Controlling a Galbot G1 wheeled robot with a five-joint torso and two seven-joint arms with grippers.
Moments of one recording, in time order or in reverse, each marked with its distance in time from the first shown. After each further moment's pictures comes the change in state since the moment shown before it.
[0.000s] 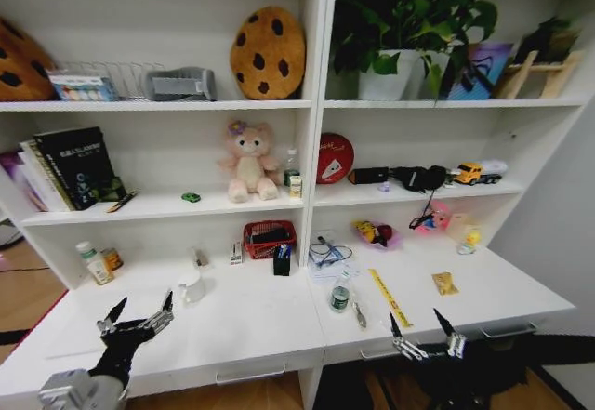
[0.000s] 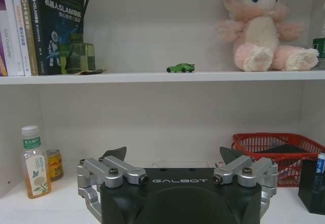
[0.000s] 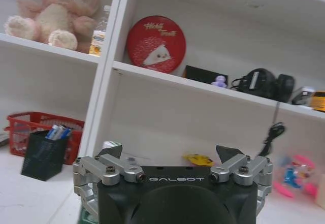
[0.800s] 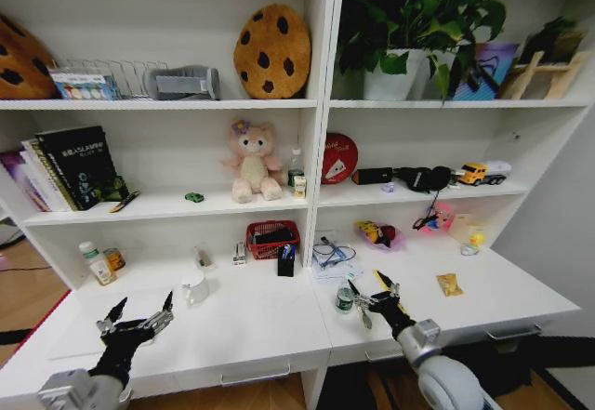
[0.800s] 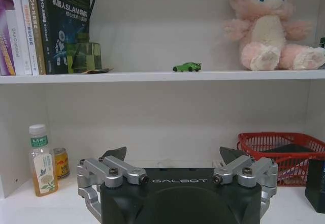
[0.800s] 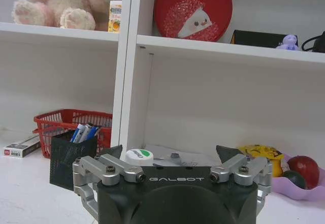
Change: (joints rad) left arm 0.000 0.000 0.000 0.000 0.000 0.000 -0.001; right arm 0.492 -0.317 -0.279 -0.247 0.317 -0.216 0.037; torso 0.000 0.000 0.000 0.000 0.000
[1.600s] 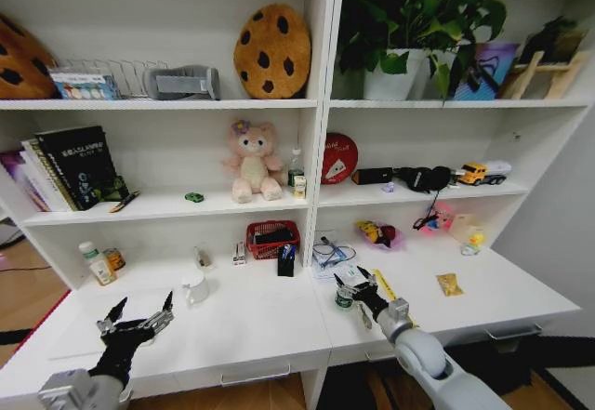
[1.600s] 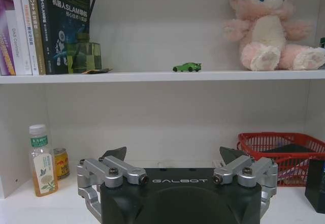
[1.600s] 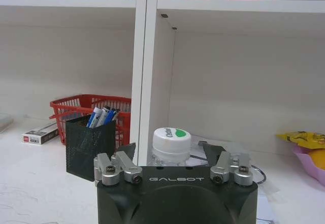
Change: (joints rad) left arm 0.000 0.000 0.000 0.000 0.000 0.000 0.000; right arm 0.229 -0.007 -0.189 -0.180 0.053 -0.011 -0.057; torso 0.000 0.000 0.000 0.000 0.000
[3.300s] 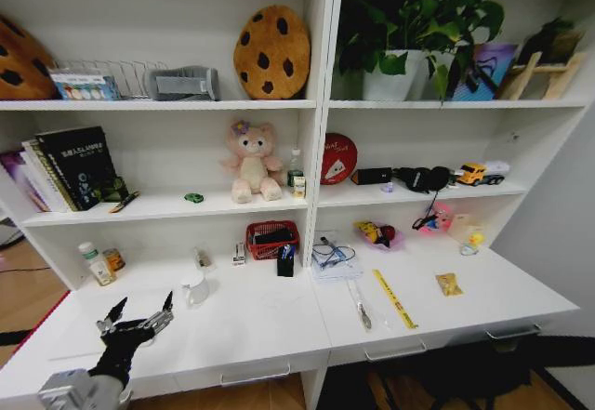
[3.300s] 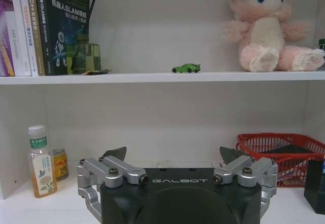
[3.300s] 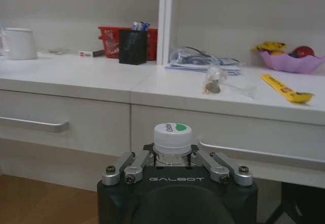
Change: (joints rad) left arm 0.000 0.000 0.000 0.000 0.000 0.000 0.000; right arm -0.881 0.300 0.366 -0.028 -0.276 0.568 -0.254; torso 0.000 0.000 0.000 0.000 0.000
